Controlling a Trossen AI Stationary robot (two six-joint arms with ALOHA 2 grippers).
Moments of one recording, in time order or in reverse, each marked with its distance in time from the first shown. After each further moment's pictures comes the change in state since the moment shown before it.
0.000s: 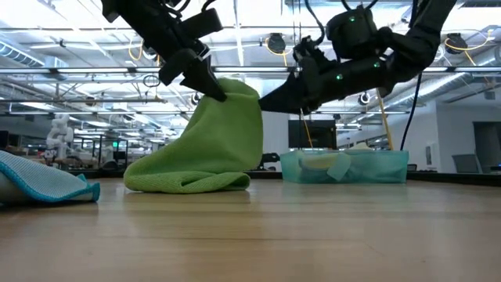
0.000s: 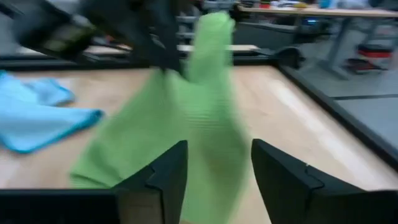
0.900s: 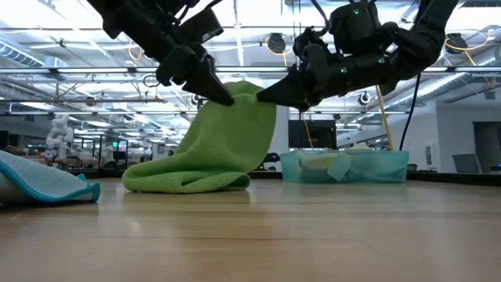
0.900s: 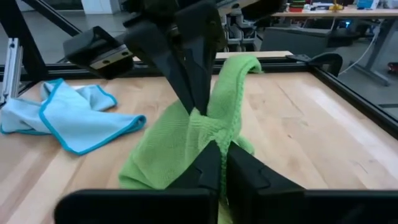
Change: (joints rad) left arm 0.017 0.011 -0.079 0.167 0.201 -0.024; right arm 0.055 0.000 0.000 0.023 -0.063 0.034
